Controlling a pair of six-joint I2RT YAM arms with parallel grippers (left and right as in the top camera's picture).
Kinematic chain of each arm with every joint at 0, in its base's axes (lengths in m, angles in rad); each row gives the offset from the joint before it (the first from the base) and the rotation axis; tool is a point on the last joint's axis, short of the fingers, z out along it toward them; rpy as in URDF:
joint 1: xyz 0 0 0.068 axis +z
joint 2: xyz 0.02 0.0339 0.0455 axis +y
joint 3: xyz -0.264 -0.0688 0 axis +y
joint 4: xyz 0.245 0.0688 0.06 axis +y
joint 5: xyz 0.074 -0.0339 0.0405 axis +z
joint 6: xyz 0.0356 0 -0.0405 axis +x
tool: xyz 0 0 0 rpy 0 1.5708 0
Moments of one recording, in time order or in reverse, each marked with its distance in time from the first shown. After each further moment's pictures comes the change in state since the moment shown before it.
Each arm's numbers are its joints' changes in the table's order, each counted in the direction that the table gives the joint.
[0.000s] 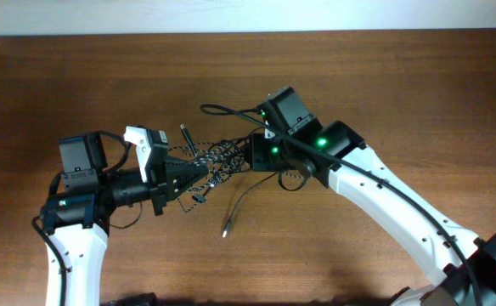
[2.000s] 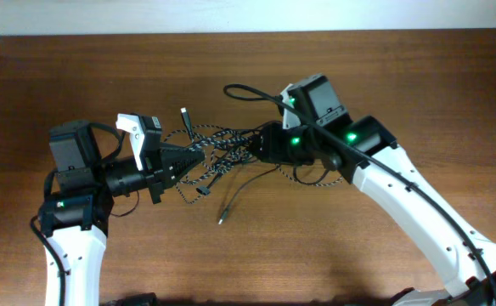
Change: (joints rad) left arm 0.002 -0.009 -0.015 -0.203 0.023 -0.206; right arm -0.098 -0.073 0.010 -0.003 0.174 0.012
